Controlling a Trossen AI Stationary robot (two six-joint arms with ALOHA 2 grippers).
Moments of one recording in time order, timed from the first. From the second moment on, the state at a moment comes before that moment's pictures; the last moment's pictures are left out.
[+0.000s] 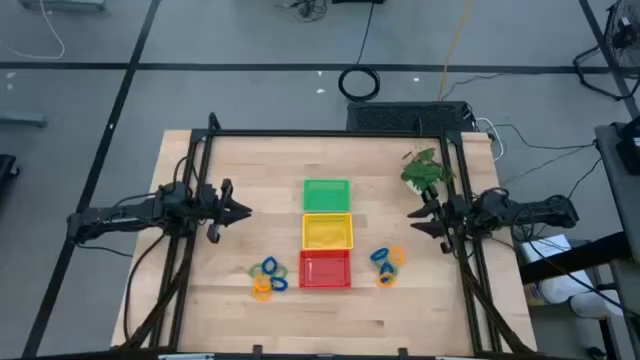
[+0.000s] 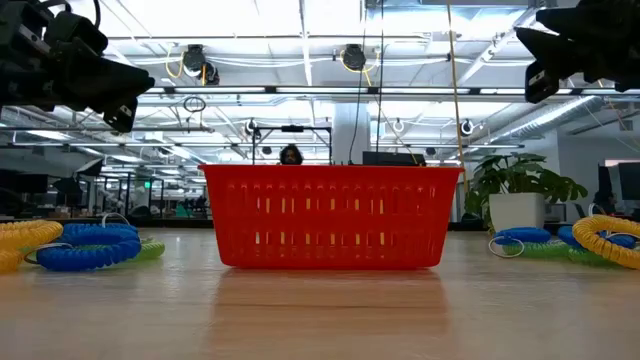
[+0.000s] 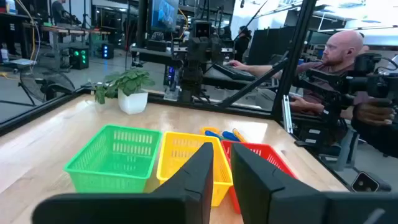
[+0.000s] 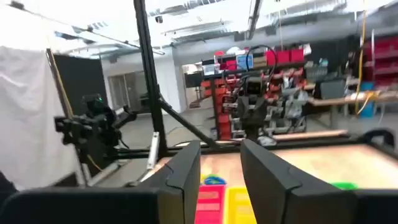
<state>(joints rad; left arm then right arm) 0.16 0.09 0.01 0.11 0.26 -0.16 0.12 0.03 0.01 0.25 -0.05 0.13</state>
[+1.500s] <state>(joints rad) 0.16 0.09 0.01 0.11 0.26 -0.16 0.33 1.43 0.78 -0.91 0.16 0.79</state>
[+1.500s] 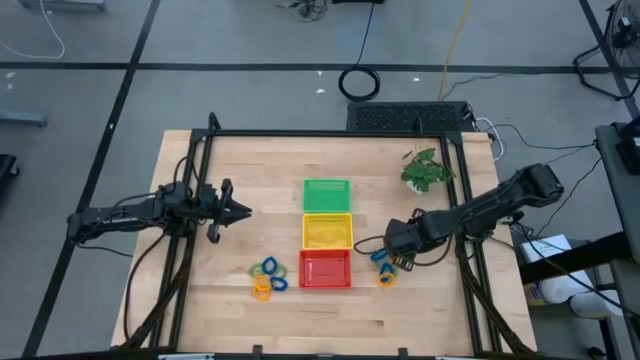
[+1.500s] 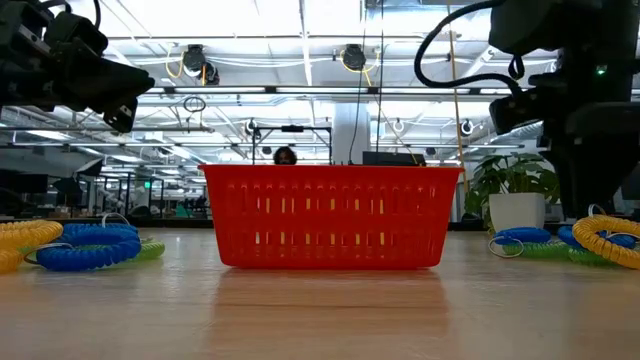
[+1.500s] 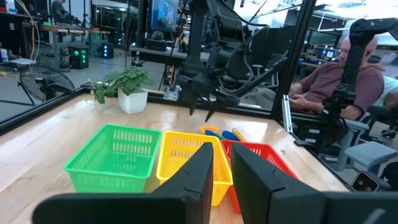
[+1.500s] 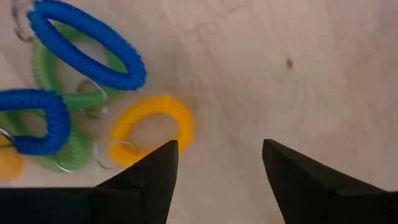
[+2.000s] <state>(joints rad) 0.16 0.09 0.01 0.11 0.26 -0.16 0.36 1.53 0.78 -0.81 0.16 0.79</state>
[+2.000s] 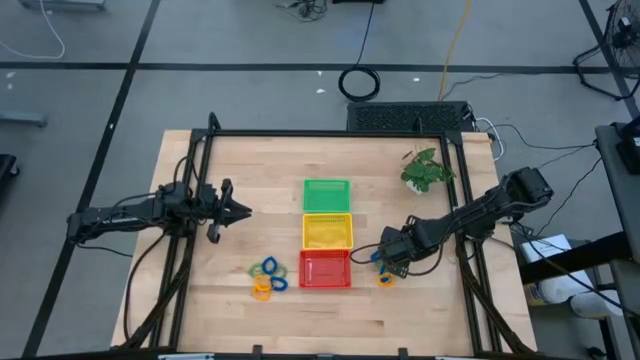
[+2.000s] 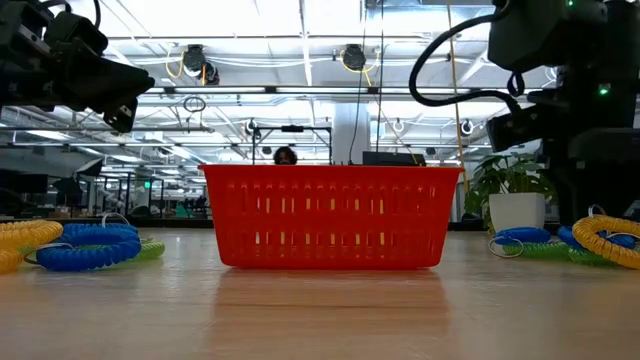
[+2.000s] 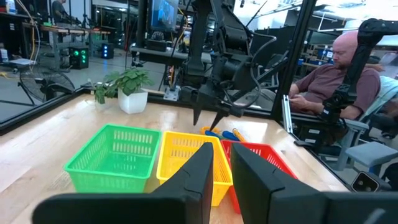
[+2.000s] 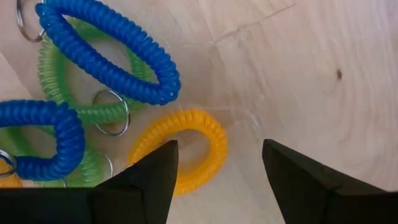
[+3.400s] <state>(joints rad) 0.16 0.09 0.01 0.11 0.26 -0.16 0.36 1.53 0.67 -0.72 0.18 0.68</state>
